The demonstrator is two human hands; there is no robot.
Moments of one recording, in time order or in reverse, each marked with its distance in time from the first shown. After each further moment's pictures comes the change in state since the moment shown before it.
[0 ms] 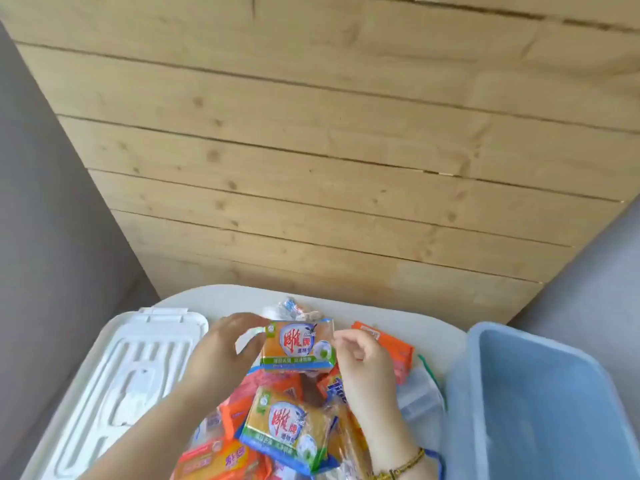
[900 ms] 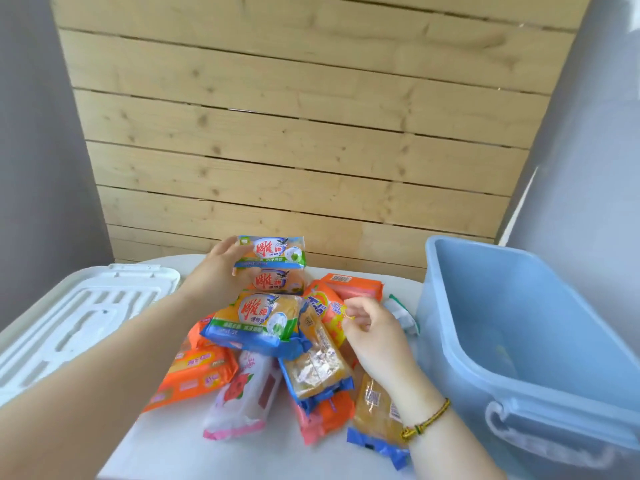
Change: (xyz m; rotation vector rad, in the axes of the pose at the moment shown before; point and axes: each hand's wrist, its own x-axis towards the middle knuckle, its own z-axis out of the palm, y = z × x) left_hand -0.034 -0.045 0.073 0.122 0.121 0.259; right_hand -0.070 0.131 -0.016 -0.200 0.104 -0.297
